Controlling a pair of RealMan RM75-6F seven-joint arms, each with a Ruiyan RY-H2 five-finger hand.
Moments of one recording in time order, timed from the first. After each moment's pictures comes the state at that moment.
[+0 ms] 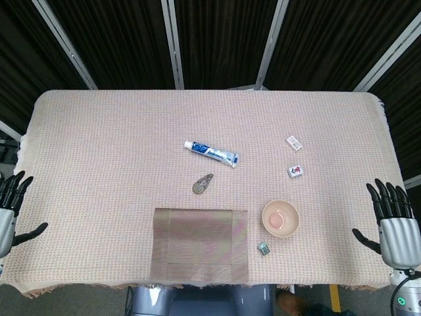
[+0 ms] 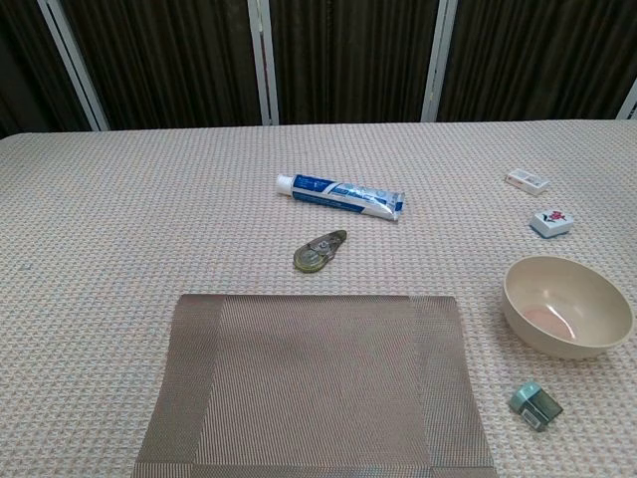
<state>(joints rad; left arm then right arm) -0.09 -1.16 -0.04 -1.53 1.58 1.59 -0.04 0.05 -1.19 0.09 -1.55 -1.59 1.64 -0.07</state>
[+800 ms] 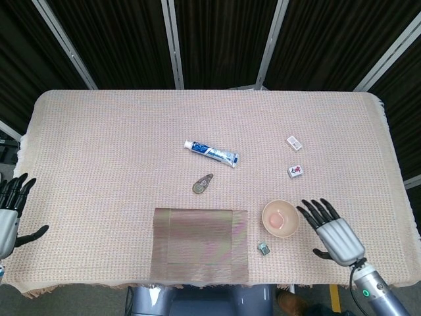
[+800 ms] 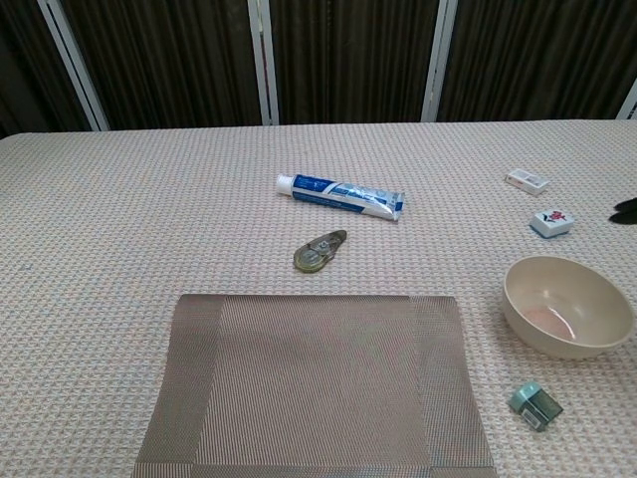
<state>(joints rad) -0.08 -1.13 -0.04 -1.60 1.55 1.56 0.04 0.26 -1.17 -0.04 -1.57 -1.77 1.24 -0.10</state>
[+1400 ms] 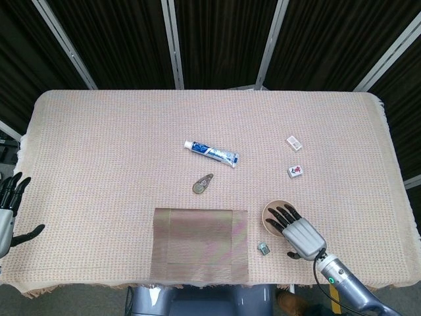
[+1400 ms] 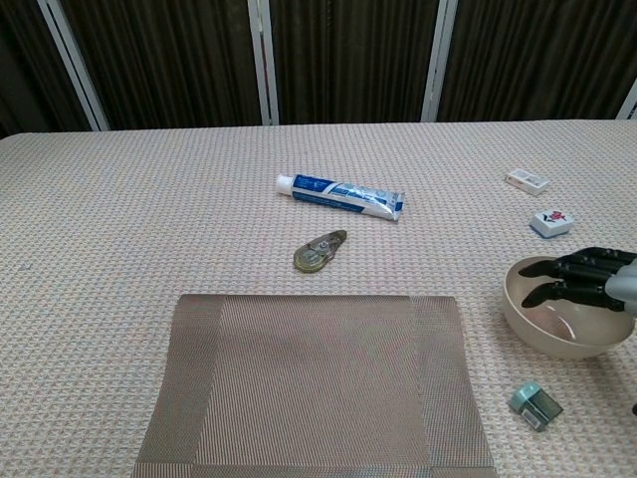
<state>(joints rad) -0.08 -1.12 -0.05 -1.61 1.54 1.56 0.04 0.37 -1.33 -0.03 -1.49 -1.70 1.04 -0.17</state>
